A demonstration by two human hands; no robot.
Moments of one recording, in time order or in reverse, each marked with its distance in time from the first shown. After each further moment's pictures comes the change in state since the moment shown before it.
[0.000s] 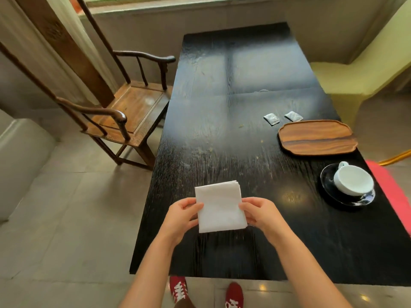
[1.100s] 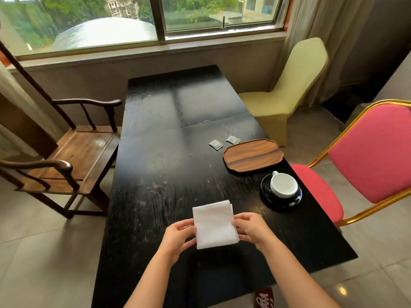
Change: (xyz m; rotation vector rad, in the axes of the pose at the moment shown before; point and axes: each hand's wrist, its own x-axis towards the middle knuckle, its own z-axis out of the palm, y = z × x) left_hand 0.025 0.004 0.088 0.049 -0.186 -0.067; right_hand -0.026 0.001 -0.084 0.127 0.261 0.113
